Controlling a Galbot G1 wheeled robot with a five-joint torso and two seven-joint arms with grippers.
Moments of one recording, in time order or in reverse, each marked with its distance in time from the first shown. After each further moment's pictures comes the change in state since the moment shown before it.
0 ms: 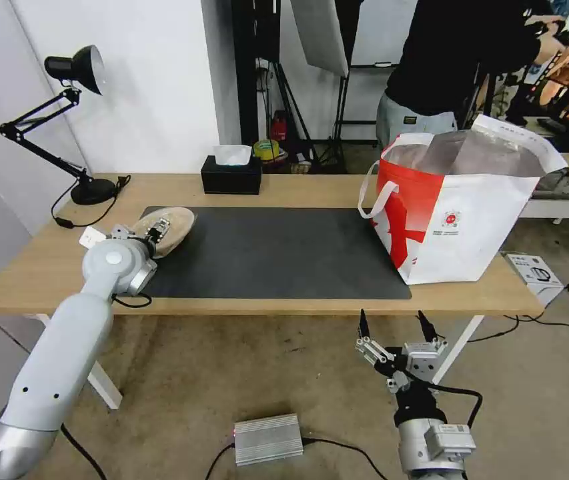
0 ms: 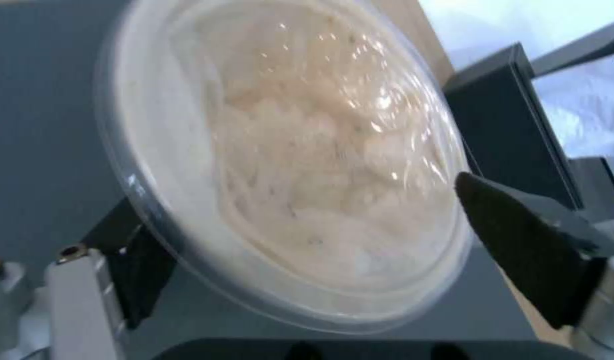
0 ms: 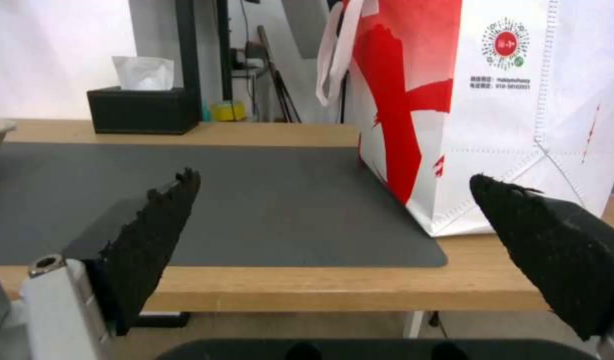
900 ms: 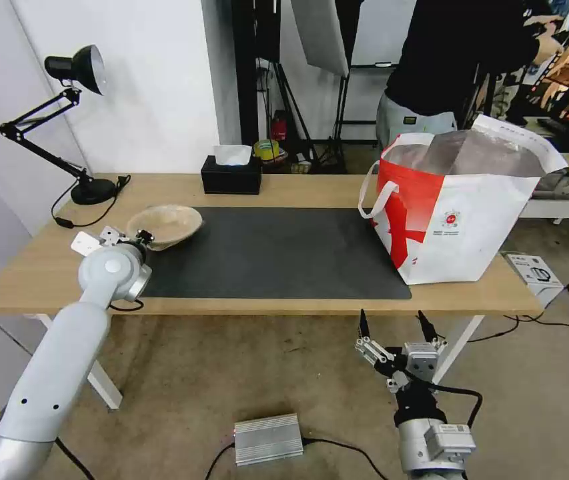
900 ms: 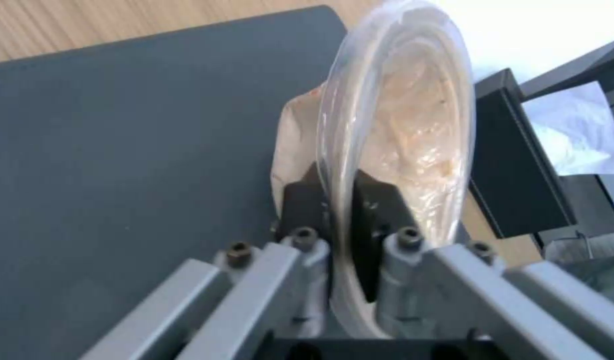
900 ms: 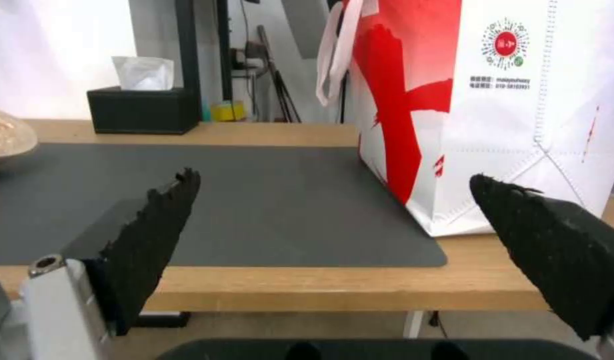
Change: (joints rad) left arm 0.056 0.017 -0.035 -0.055 0.029 -0.020 0.019; right arm 0.000 0.000 0.000 0.000 0.000 0.000 0.000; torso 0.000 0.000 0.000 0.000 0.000
